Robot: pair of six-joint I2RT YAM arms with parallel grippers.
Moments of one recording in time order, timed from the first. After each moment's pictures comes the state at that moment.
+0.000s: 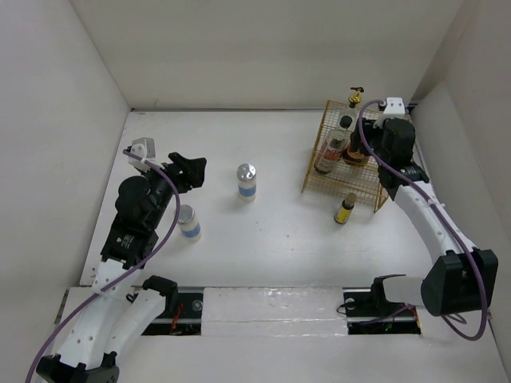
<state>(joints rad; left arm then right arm) -0.32 0.66 0.81 -0.20 -0.05 -0.52 0.11 1.26 1.06 -0.05 0.09 0.07</state>
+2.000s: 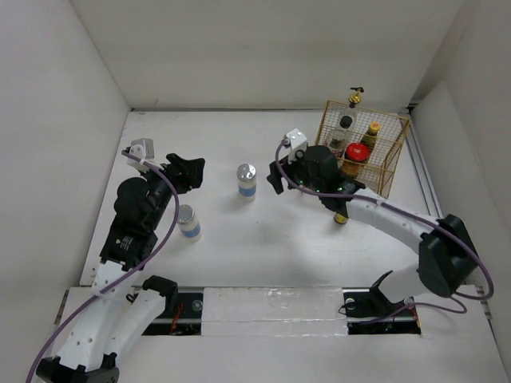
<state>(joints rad) -0.32 0.65 0.81 -0.20 -0.05 -0.52 0.65 1.39 0.98 0.09 0.00 0.04</state>
